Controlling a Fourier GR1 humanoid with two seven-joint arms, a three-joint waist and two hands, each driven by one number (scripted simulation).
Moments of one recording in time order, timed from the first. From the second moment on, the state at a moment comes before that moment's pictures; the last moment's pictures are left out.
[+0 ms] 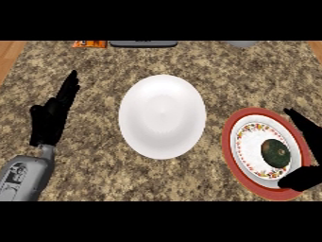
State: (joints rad) left arm -0.26 0.31 -0.13 -1.40 0.05 0.16 0.08; right arm -0.02 -0.56 0.13 -1.79 0.51 0.28 0.59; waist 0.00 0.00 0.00
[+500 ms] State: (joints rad) left arm -0.26 0.27 -0.08 -1.40 0.01 0.12 0.08; right arm -0.06 -0.47 0.12 -1.53 0.64 0.27 0.45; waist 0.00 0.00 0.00
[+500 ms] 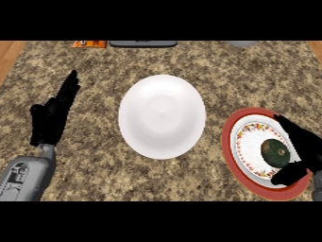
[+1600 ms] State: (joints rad) left arm -0.26 0.20 -0.01 -1.42 -0.08 0.06 0.10; right arm -0.11 -0.39 0.01 -1.29 0.83 0.11 0.20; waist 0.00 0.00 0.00
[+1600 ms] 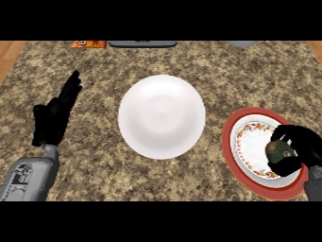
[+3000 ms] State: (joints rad) left arm -0.24 0.19 0.04 -1.45 -0.09 0.01 0.11; right arm -0.14 -0.21 0.16 -1.90 0.88 0.03 0.22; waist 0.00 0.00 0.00
